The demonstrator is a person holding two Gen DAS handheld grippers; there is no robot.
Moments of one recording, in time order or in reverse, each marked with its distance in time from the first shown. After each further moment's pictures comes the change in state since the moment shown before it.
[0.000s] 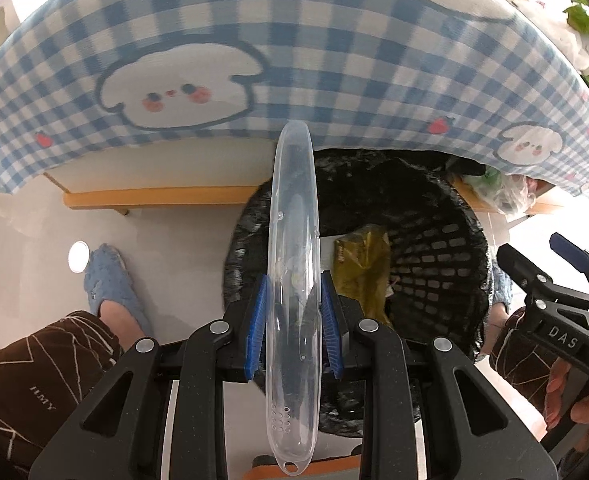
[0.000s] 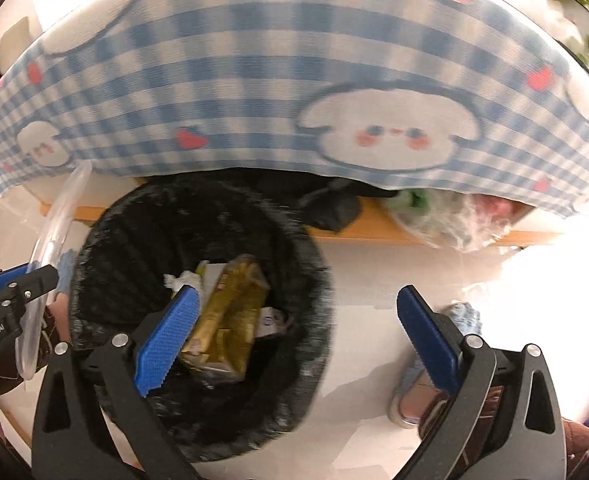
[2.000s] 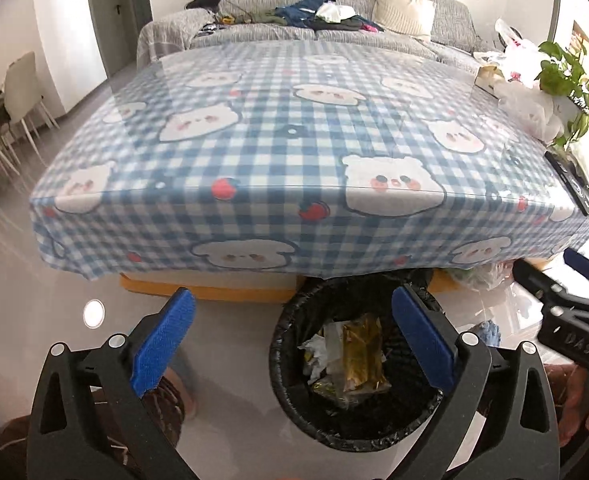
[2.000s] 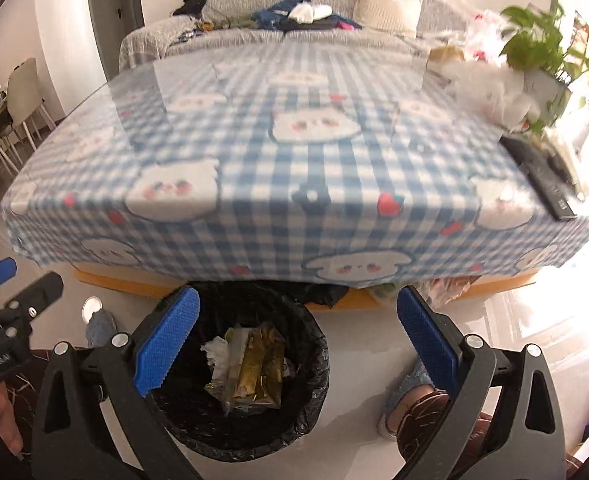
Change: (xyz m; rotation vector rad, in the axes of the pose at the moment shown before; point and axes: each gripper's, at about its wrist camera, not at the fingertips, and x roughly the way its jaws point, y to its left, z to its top) left arm -0.153 0.015 0.041 0.014 -0.292 0.060; right arm -0.146 0.016 0.062 0.037 -0.196 0.005
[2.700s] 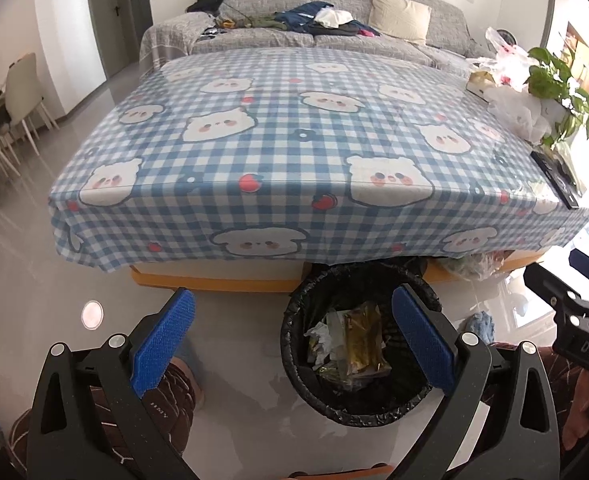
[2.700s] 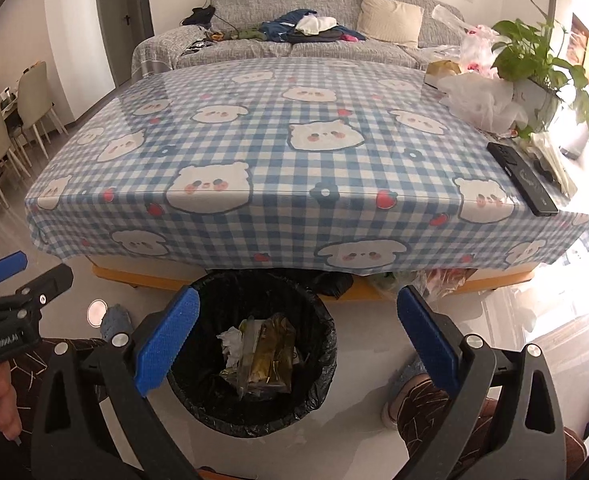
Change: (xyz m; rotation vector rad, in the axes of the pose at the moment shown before) left arm -0.036 0.016 -0.013 -0.001 -0.003 -0.022; right arm -0.044 0.007 -0.017 -0.002 -0.019 0.020
